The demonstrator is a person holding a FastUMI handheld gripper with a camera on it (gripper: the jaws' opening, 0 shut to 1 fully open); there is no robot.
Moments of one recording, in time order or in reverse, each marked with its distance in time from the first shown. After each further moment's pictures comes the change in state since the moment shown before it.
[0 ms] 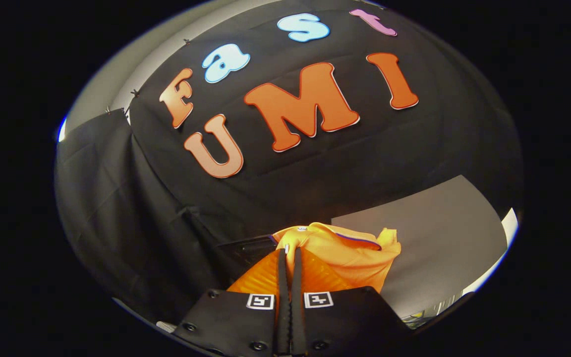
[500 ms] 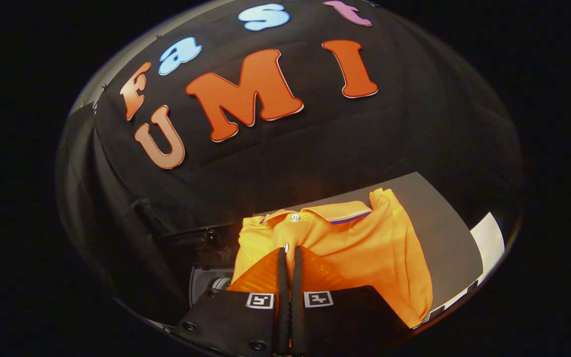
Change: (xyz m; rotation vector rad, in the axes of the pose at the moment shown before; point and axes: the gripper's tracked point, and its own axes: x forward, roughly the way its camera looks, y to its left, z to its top) arm -0.007 -0.166 0.002 -0.002 0.021 -0.196
